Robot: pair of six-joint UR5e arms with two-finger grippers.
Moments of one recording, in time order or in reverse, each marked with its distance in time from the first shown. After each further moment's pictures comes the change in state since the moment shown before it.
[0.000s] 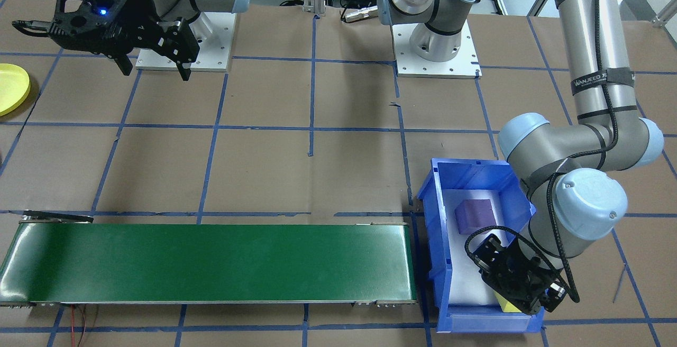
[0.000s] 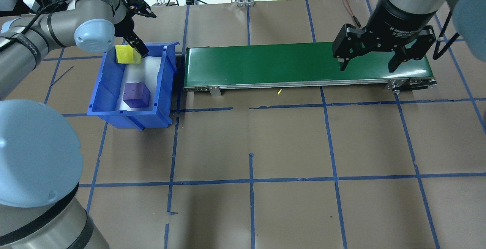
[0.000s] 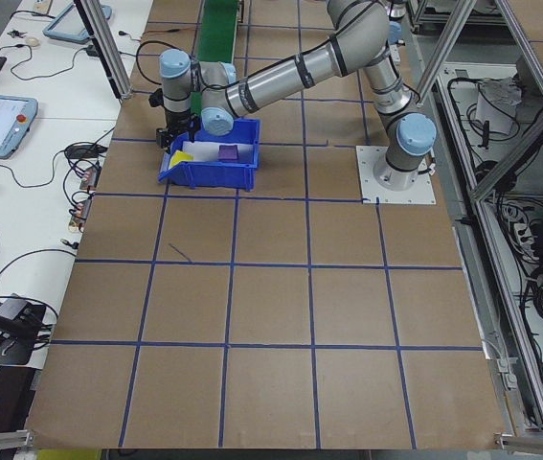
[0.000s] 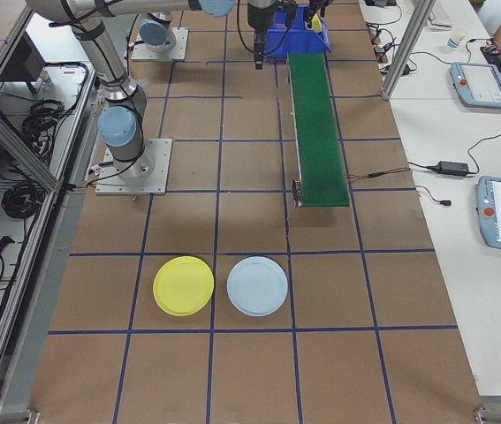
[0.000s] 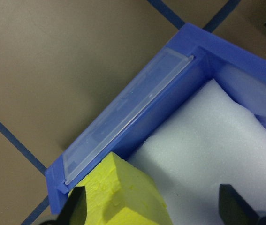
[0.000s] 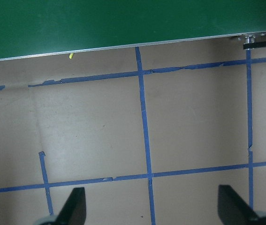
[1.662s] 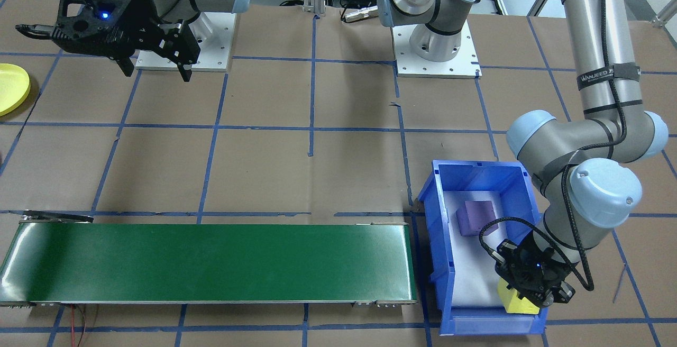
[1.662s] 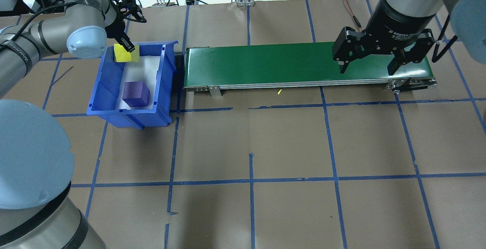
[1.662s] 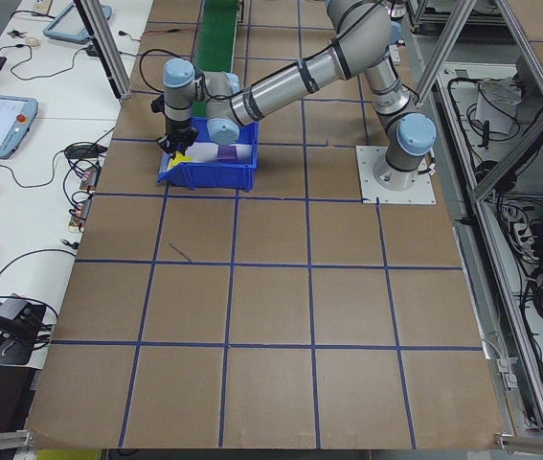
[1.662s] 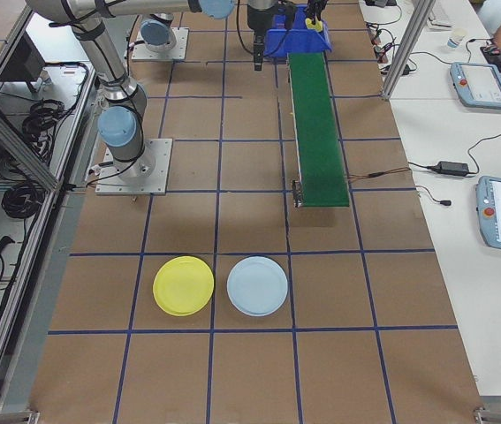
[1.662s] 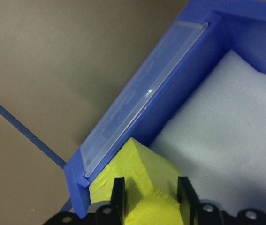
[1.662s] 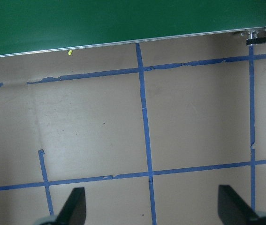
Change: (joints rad) left arm 0.035 0.029 -0.042 0.083 -0.024 0.112; right arm -0.003 0.000 0.007 0.008 0.001 -0.001
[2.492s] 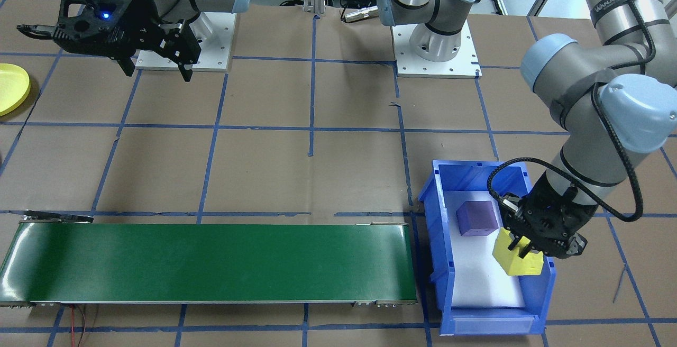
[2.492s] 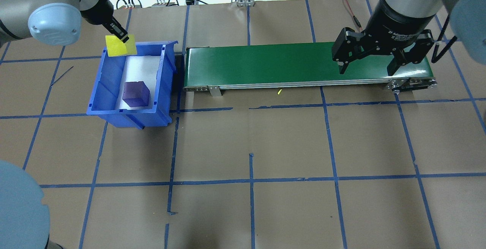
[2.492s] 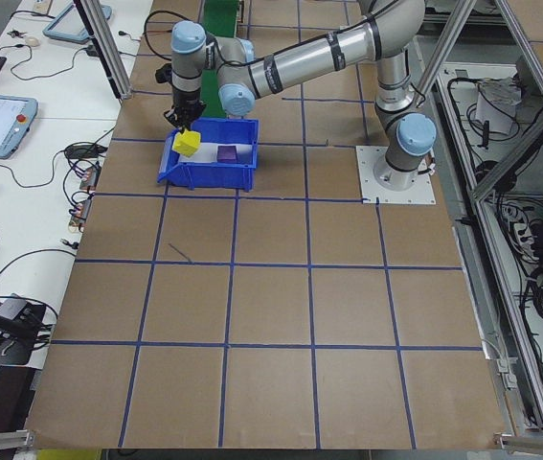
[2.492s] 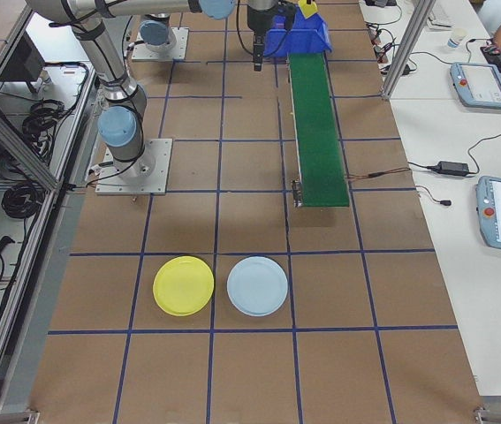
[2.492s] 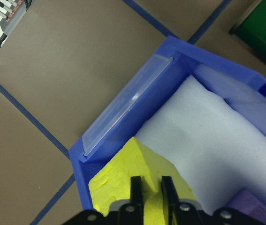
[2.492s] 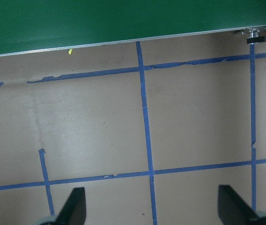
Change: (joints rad) left arm -0.045 0.198 -0.005 -0.216 -0.047 -0.186; right arm 0.002 0.000 0.000 0.001 0.002 0.003
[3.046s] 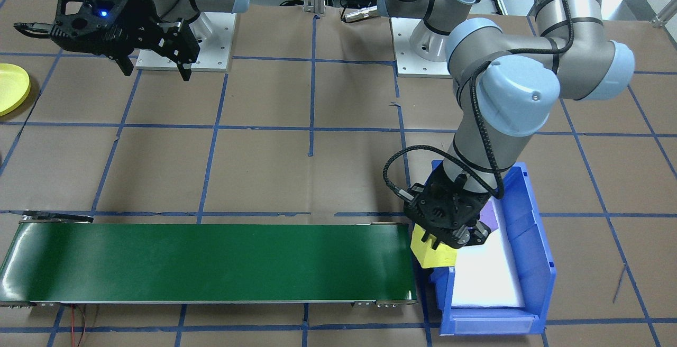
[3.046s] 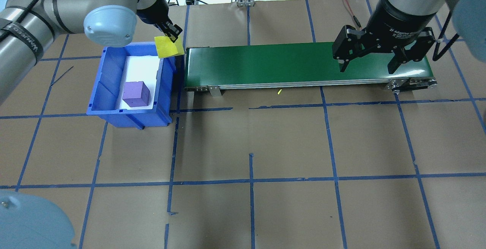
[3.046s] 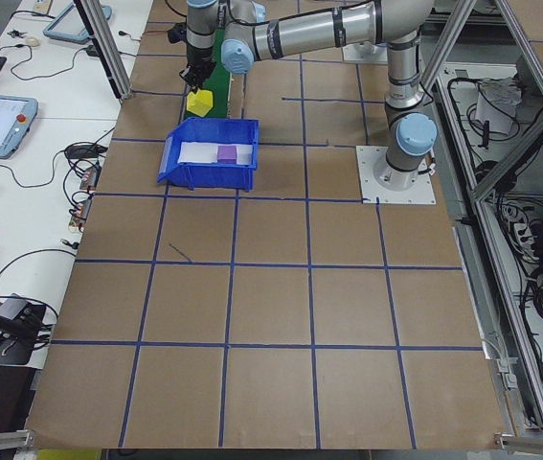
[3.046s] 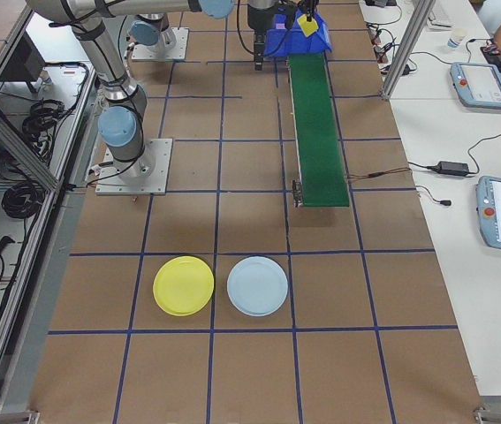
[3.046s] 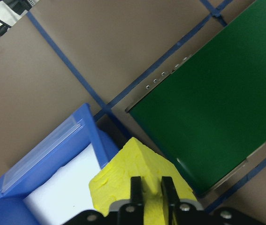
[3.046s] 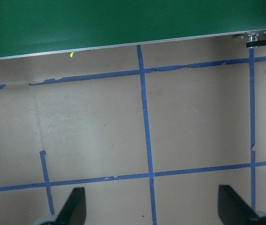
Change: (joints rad) left arm -0.202 -0.041 0.021 0.027 -0.005 -0.231; right arm -0.001 0.000 -0.007 -0.003 0.001 -0.006
